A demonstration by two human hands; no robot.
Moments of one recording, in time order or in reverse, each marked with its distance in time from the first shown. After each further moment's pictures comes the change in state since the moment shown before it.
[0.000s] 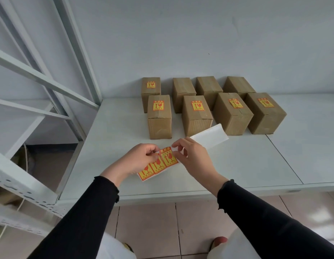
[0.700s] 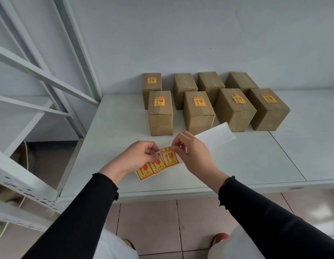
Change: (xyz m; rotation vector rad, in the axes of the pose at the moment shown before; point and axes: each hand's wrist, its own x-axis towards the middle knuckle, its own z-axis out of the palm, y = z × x) left_hand 0.003 -0.012 -0.002 -0.136 -0.021 -0.025; right_hand 0.004 -0.007 0.002 -0.029 0.048 -0.098
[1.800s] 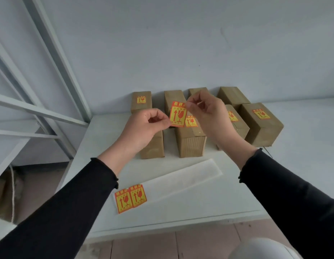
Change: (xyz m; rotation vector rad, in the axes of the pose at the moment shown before) left_hand 0.032 0.128 -0.028 -0.150 0.343 0.377; right_hand 0.097 0.006 -0.118 0.398 0.286 0.003
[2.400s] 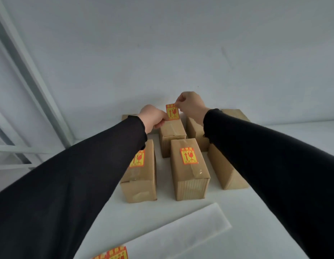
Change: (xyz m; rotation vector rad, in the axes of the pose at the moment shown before) left_hand 0.227 -0.031 0.037 0.066 0.006 -0.448; right_hand 0.202 0.102 0.049 -0.265 -0.115 0.313
